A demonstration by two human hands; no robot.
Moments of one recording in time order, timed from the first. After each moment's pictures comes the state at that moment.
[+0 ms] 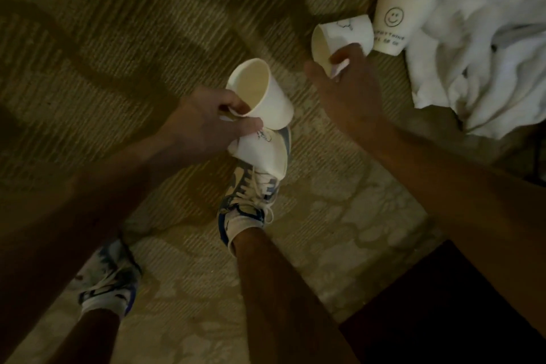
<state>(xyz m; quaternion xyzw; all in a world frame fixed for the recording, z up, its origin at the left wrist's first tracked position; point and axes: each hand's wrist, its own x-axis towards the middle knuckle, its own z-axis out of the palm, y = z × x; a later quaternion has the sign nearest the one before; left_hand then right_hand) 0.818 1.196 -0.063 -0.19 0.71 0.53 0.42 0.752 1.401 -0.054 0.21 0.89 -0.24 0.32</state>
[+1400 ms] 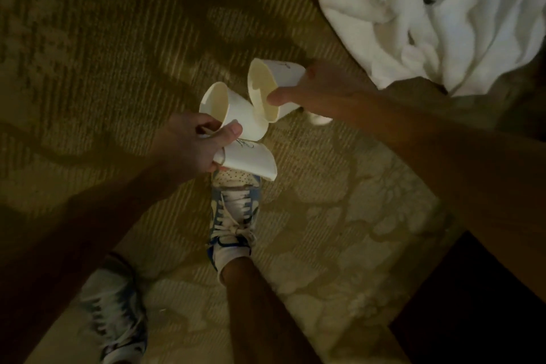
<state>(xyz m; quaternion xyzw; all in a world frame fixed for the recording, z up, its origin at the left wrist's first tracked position) 0.768 1.276 -0.047 -0.21 0.74 0.45 0.45 0.719 1.495 -0.058 0.24 0.80 -0.28 0.48</state>
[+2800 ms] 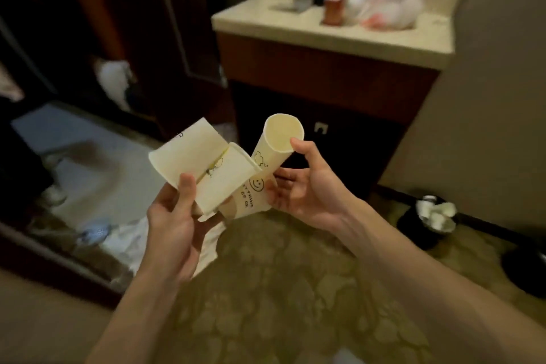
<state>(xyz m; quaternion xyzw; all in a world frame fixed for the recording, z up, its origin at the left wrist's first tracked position) 0.951 1.237 0.863 0.27 0.45 0.66 0.53 1.150 1.292 0.878 0.37 0.22 -0.81 -0.39</state>
